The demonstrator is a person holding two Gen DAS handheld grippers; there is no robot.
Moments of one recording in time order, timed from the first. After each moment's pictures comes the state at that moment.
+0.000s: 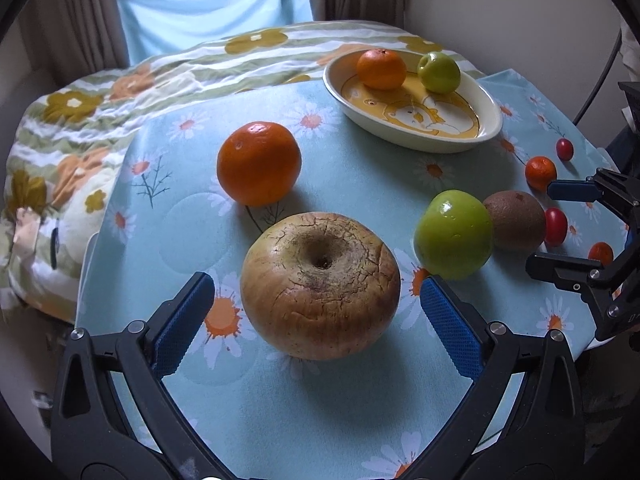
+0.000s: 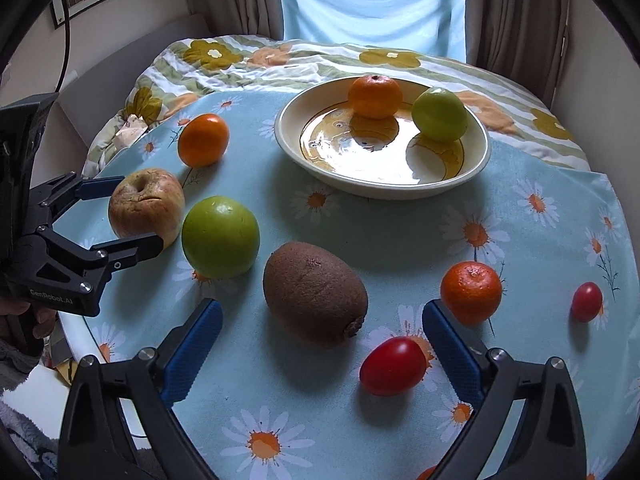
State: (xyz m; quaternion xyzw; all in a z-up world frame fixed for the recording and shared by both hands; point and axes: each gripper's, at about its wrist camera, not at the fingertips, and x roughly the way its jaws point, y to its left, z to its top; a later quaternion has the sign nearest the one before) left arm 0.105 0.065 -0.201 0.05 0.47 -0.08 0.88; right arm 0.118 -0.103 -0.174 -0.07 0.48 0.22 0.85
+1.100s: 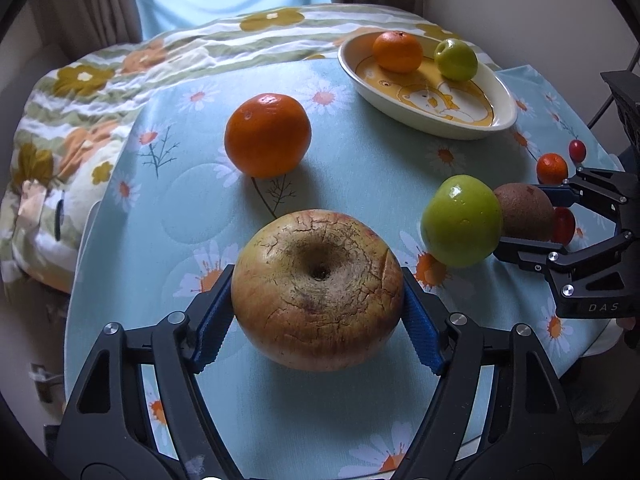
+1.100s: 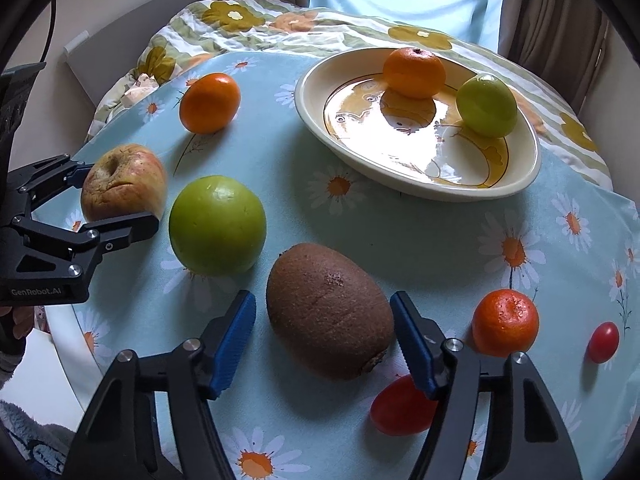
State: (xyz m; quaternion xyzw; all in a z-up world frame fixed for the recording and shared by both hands) left arm 0.102 0.064 -0.206 0.04 0.50 -0.05 0.87; right arm 0.137 -0.081 -0.193 -0.12 0.51 0.25 0.81
